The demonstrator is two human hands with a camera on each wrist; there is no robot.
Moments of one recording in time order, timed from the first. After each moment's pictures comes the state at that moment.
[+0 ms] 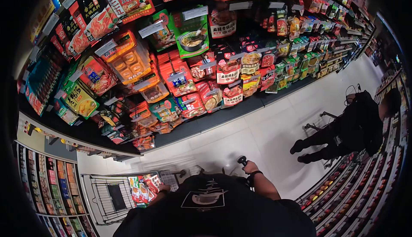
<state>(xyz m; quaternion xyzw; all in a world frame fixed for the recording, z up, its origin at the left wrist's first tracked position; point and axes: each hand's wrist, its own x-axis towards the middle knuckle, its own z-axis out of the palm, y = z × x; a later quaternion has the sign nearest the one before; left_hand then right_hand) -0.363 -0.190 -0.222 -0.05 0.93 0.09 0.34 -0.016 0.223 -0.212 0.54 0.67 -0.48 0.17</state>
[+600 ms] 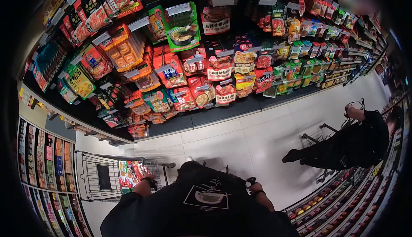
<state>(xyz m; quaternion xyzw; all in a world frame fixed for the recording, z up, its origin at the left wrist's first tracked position) -0.354 -0.212 -0.295 -0.19 0.89 0.05 0.41 0.170 0.233 -0.189 0.62 0.58 -0.48 0.21</state>
